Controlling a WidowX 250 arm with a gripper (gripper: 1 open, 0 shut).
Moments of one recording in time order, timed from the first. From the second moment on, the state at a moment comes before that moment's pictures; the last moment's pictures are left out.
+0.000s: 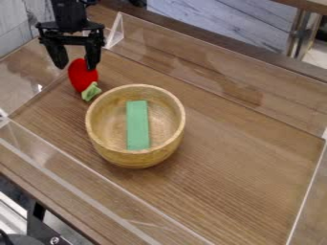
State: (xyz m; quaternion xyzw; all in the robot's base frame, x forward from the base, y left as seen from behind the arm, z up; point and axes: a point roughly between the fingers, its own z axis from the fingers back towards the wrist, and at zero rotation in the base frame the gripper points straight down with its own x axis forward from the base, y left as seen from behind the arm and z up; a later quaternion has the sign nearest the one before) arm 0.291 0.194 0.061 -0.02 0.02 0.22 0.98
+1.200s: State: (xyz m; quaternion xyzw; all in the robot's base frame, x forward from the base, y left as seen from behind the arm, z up) arm 0.305 0.208 0.048 -0.04 0.03 0.25 0.97
